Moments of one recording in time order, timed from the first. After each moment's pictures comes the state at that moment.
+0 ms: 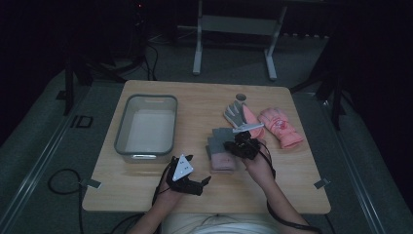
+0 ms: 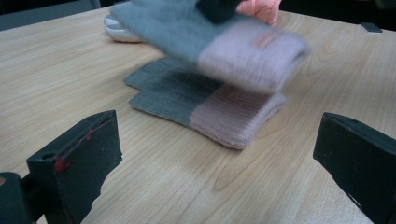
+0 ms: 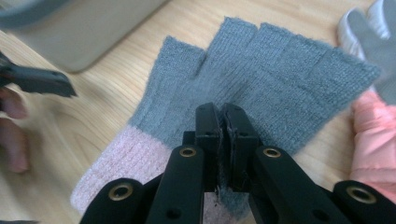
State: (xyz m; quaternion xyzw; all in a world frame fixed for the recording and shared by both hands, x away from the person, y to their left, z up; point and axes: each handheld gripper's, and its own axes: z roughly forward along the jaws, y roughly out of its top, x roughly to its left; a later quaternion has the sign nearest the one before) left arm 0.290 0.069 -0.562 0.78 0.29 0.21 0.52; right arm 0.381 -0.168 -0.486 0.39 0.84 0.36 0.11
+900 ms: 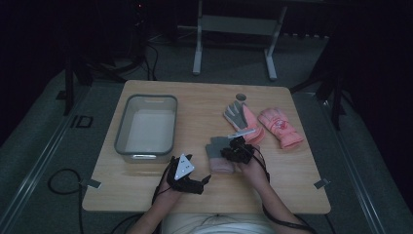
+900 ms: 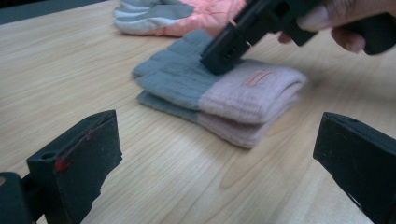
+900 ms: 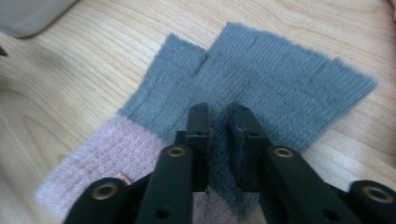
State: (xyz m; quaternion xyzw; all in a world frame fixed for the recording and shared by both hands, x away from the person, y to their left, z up) left arm 0.291 0.067 -0.562 0.78 0.30 0.21 0.51; right arm 0.391 -0.162 -0.529 0.41 0.85 0.33 0.10
